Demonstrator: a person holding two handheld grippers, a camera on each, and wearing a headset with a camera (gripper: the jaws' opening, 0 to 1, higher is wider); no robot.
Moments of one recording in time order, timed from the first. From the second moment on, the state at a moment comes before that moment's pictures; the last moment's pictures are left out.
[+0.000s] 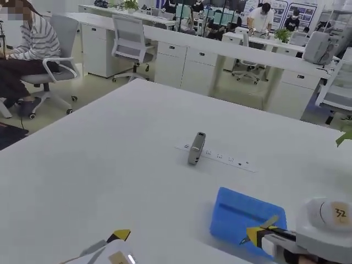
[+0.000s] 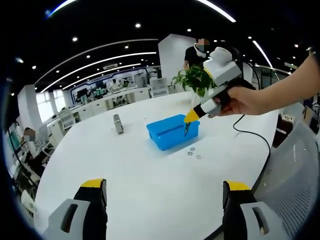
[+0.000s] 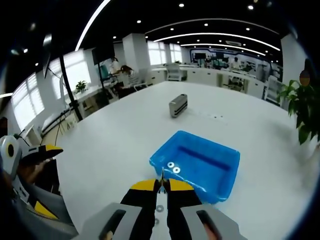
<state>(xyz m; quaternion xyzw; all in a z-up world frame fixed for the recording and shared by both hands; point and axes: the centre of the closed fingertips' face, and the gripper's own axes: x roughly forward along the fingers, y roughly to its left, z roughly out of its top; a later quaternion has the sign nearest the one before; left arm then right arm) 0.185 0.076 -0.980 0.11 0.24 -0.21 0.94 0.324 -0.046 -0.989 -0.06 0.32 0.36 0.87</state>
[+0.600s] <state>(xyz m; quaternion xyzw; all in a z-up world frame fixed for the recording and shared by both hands) 0.184 0.076 -0.984 0.11 0.24 -0.21 0.94 0.314 -0.045 -1.028 -0.07 0.37 0.36 0.85</state>
